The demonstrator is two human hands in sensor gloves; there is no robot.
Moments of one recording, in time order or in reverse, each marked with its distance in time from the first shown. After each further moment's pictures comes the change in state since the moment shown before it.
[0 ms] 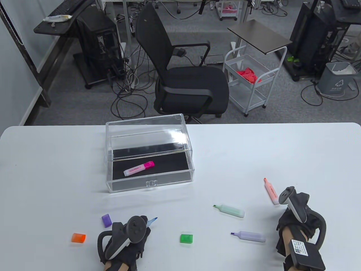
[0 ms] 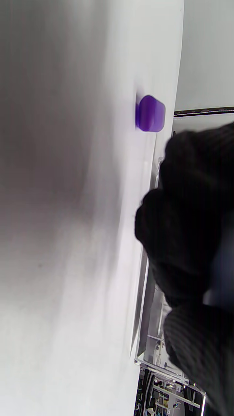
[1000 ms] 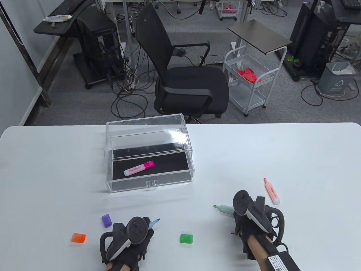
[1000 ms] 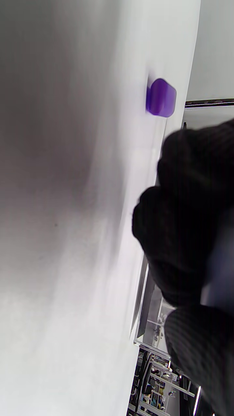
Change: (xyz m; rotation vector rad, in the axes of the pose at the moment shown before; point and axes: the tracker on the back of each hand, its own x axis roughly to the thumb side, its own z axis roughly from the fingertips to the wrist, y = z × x) left_hand 0.006 0.000 0.003 -0.024 -0.032 0.049; right_hand 0.092 -0.022 0.133 -0.231 -0.619 -0.129
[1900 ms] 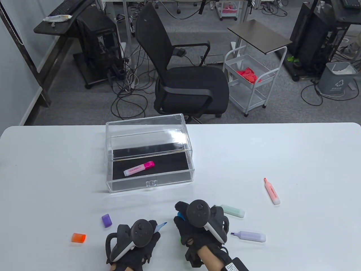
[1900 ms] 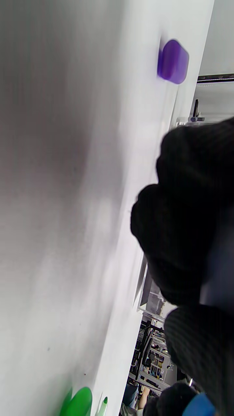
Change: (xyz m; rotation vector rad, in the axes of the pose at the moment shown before) left_hand 0.015 -0.006 0.003 -0.028 -0.078 0.032; right_hand 0.121 0.022 0.038 -0.019 -0.280 -0.441
